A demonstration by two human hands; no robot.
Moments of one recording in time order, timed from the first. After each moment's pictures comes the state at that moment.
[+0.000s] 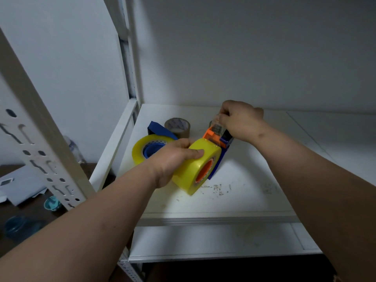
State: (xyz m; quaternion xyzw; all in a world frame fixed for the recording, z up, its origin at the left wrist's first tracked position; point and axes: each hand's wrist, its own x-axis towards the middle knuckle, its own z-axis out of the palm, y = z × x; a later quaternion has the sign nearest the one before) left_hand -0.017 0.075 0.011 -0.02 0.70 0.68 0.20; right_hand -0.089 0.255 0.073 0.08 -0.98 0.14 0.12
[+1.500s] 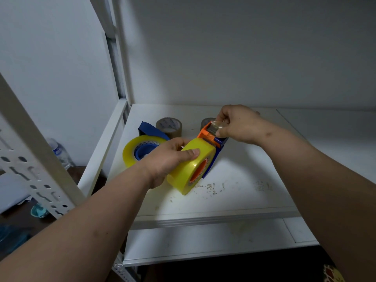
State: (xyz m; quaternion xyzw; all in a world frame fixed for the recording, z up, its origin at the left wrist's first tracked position) left_hand -0.024 0.077 0.007 0.02 0.73 0.65 0.20; right_hand -0.066 0.270 0.085 0.08 -0.98 0.18 0.00
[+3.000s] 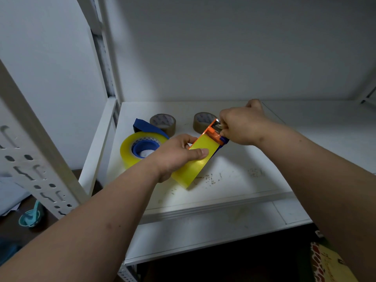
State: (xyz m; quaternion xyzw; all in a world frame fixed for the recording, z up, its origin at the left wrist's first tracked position) left_hand -0.016 0.084 0.010 0.09 0.75 0.62 0.20; right_hand -0.048 0.275 0.072 0.10 -0.99 -0.11 0.08
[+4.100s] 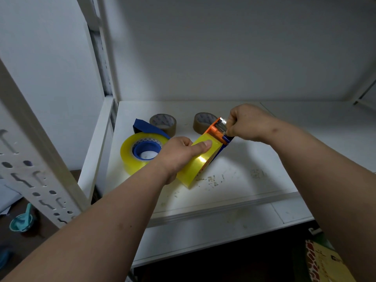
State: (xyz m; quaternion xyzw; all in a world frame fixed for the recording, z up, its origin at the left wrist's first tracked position) left_hand -0.021 0.087 0.008 0.04 0.74 0.65 0.17; right_hand -0.033 0.258 0.093 -0.04 -0.99 0.12 -0.02
